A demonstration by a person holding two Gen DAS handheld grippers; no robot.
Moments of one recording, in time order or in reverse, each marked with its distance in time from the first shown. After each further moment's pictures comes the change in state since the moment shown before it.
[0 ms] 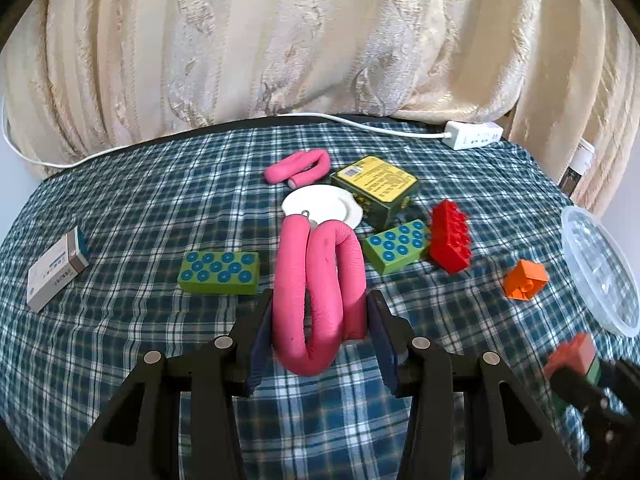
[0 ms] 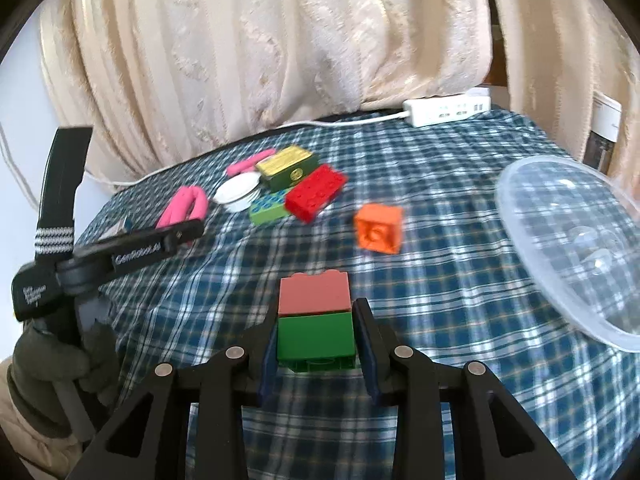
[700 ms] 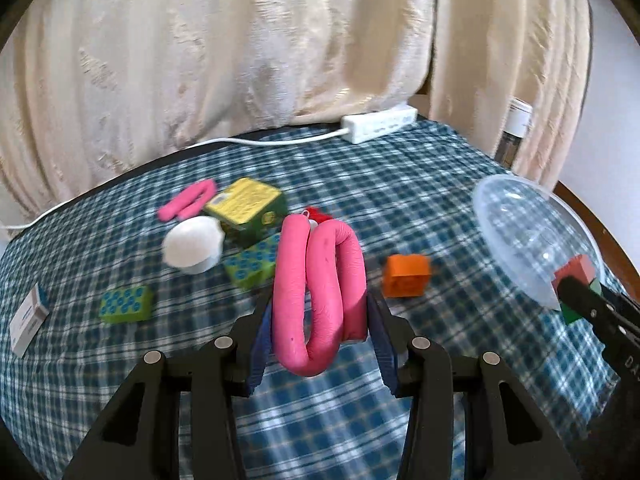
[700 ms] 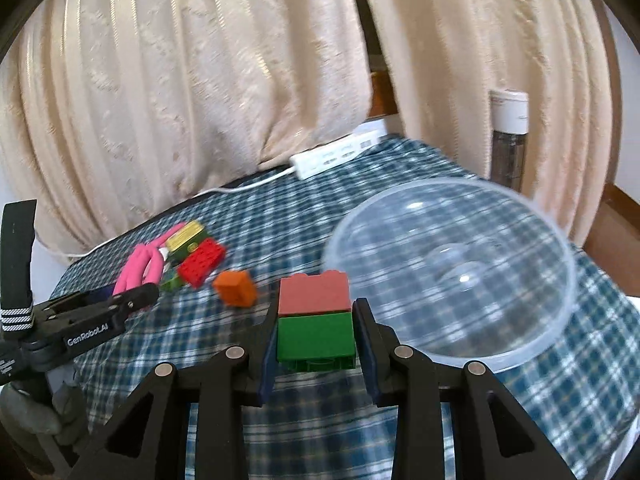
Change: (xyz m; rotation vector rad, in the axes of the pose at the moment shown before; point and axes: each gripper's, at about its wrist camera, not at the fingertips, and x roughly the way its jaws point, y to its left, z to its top) left arm -0.019 -0.103 0.004 0.187 -0.014 -0.125; right arm -0.057 -0.092 0.008 0.153 -0.179 -0.178
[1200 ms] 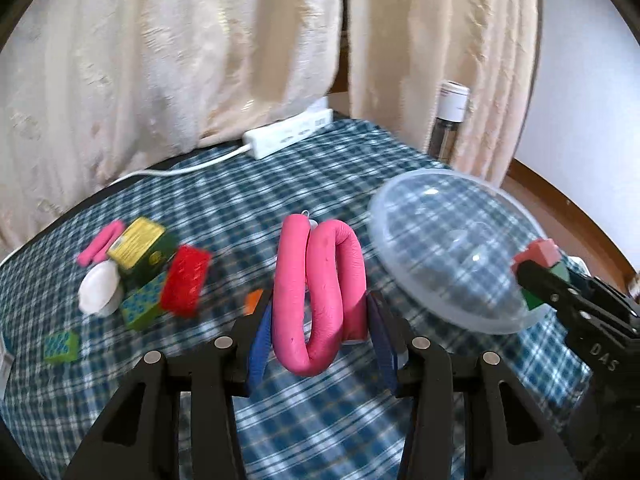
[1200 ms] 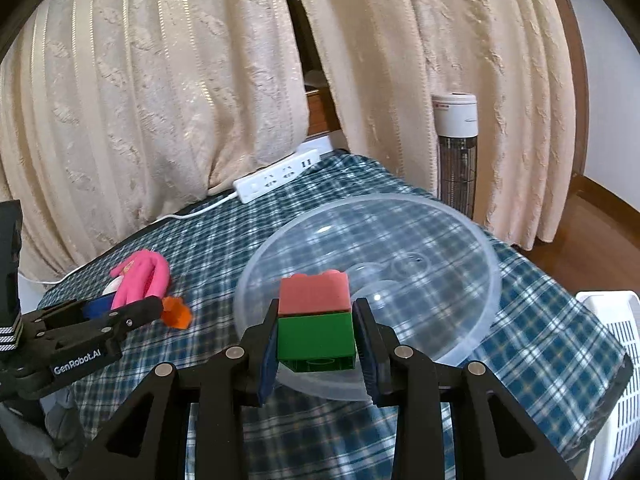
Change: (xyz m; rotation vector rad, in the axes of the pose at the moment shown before) left arm 0.010 -0.086 0.022 0.126 -0.009 -0.146; right arm -0.010 -0.055 0.011 0.060 -0.036 -0.093
